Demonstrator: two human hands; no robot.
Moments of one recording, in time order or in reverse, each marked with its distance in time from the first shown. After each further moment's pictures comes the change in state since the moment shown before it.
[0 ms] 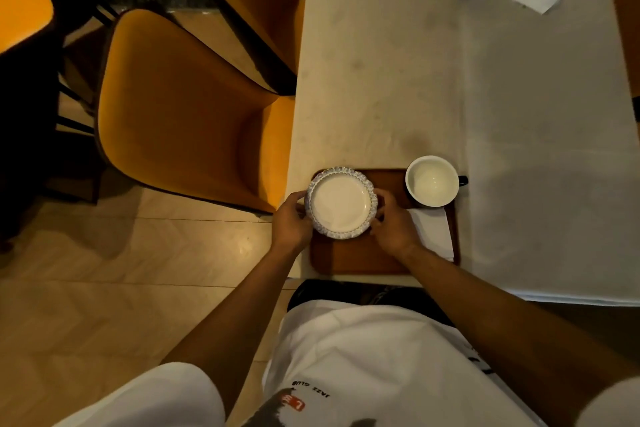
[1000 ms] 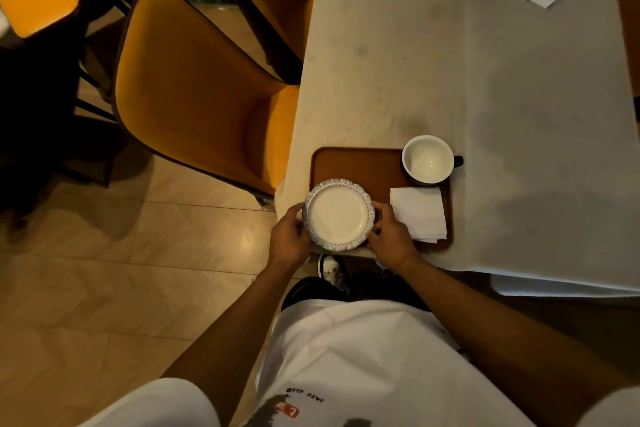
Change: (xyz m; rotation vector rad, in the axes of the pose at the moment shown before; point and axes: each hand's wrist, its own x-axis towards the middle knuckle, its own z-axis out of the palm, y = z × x) left_hand -0.078 -0.043 0.006 0.084 0.018 0.076; right_hand -0.061 0.035 0.017 0.024 -0.083 0.001
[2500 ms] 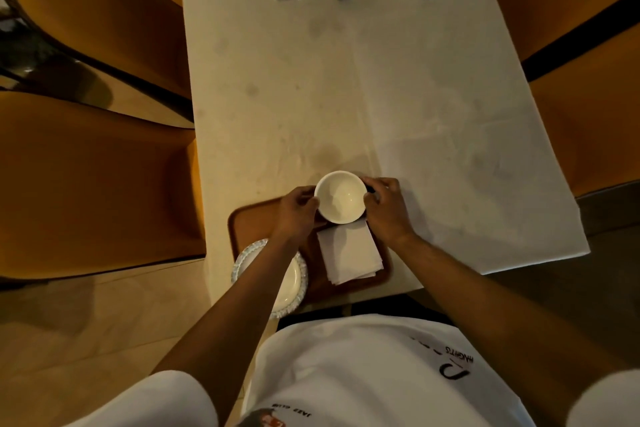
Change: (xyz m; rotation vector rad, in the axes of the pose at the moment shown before) left_hand 0.119 0.158 0.122 -0.355 -0.311 -0.187; right_hand 0.084 0.028 -0.143 0.230 0.422 0.056
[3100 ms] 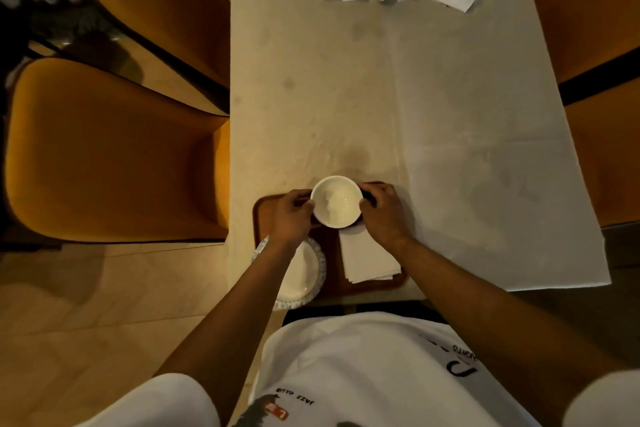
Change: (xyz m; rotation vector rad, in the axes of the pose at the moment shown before) left_hand -0.016 -0.011 -0.049 -0.050 0.157 -0.008; right_hand -0.016 -0.037 0.037 -0.016 -0.097 -0.034
